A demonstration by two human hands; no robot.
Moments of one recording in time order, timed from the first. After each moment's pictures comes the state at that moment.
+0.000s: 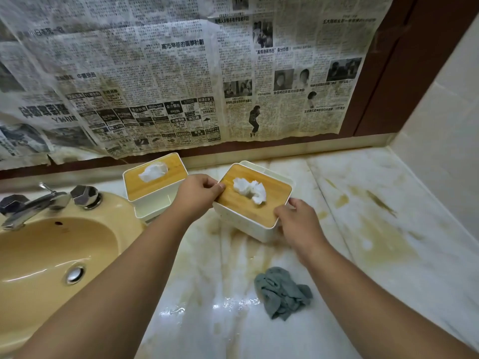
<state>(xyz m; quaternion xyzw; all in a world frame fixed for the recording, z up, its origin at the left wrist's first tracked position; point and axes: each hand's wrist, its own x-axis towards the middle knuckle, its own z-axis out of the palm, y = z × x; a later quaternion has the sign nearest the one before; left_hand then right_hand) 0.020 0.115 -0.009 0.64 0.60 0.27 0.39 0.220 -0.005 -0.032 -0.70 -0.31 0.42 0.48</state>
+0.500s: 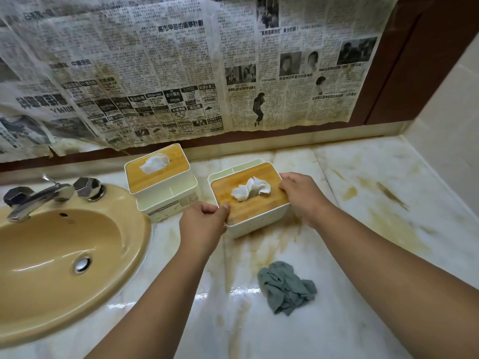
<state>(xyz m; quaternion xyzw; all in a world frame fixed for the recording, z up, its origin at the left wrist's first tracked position) 0.025 0.044 -0.044 0.47 0.68 0.37 0.44 0.251 0.050 -0.038 -0.67 -0.40 0.46 0.43</state>
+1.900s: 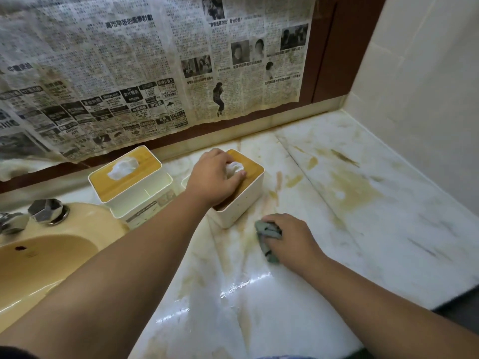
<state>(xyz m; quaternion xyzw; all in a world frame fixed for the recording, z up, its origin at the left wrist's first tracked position) 0.067 0.102 -0.024 0.89 0.40 0.20 0.14 0.195 -0.098 -0.082 -0.75 -0.50 0.27 0.32</state>
